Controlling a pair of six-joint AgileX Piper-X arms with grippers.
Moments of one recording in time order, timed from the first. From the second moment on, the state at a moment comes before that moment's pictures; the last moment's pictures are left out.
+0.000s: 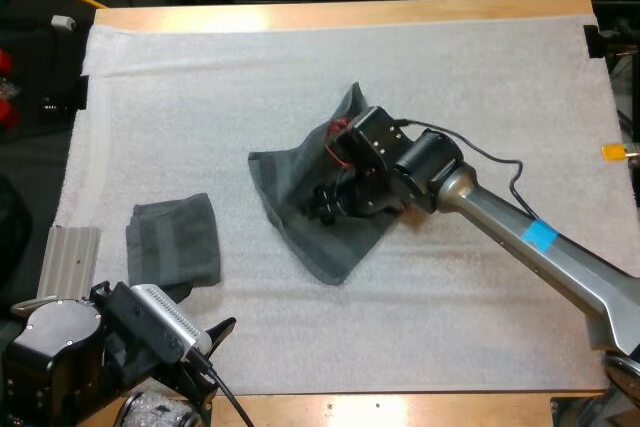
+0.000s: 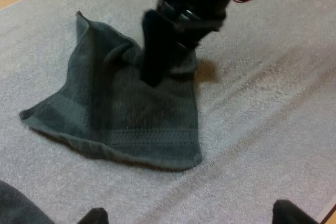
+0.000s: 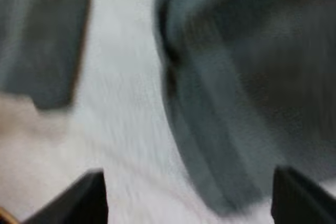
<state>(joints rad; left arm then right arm) -0.34 0.47 -1.05 1.39 0.31 -1.59 0.78 1.72 -1.45 0.96 -0.26 -1.38</state>
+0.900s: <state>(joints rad) -0.34 0.47 -1.05 1.39 0.31 -1.59 0.97 1.77 -1.19 0.78 -0.14 -1.28</state>
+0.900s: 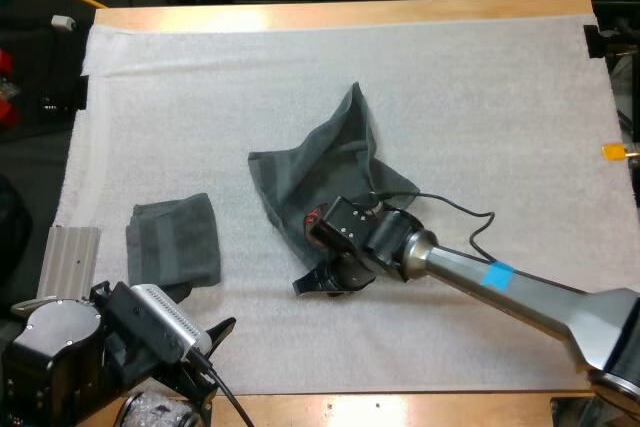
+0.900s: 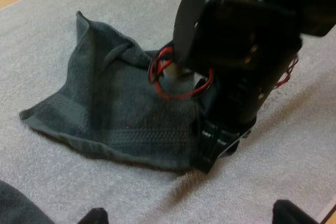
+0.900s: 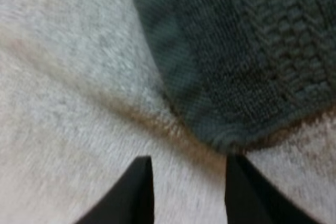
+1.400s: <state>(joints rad) -0.34 0.47 -1.05 1.39 0.31 -1.59 0.97 1.87 -1.19 0.73 -0.06 -1.25</state>
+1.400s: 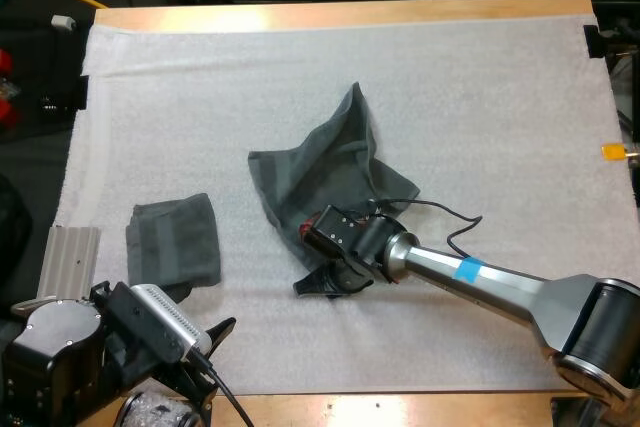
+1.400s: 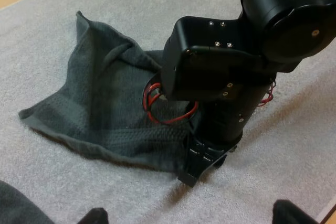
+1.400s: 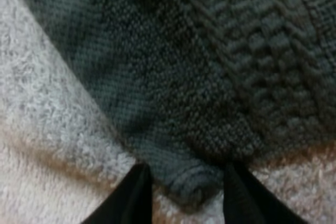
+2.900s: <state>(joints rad) -0.49 0.66 -0.89 1.19 0.31 -1.34 0.97 1.24 -0.90 1.24 0.27 -1.39</state>
